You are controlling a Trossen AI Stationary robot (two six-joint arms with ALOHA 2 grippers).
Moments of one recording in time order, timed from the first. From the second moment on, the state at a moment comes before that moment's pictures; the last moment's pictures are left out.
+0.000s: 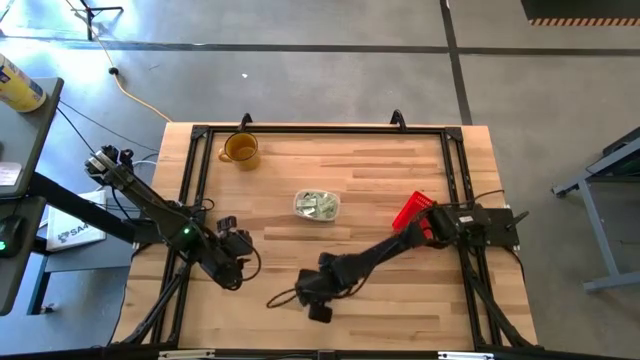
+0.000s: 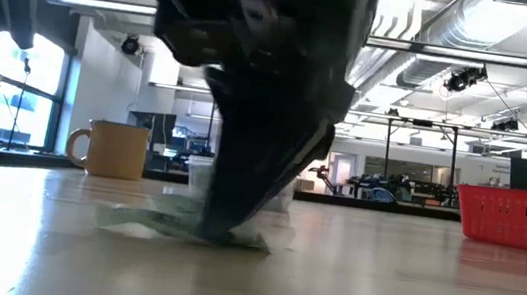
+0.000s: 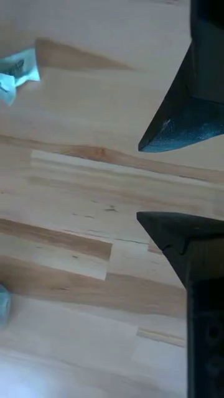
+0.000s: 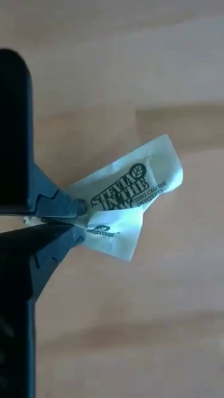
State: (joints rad) left arm -0.68 1.22 0.90 -0.91 -0.38 -0.80; right arm 0.40 2.36 1.85 -0.76 0.06 0.62
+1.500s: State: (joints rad) left arm -0.44 1.56 0.91 -0.36 -0.19 -0.56; right arm 0.18 1.91 1.64 -1.07 0.25 0.27
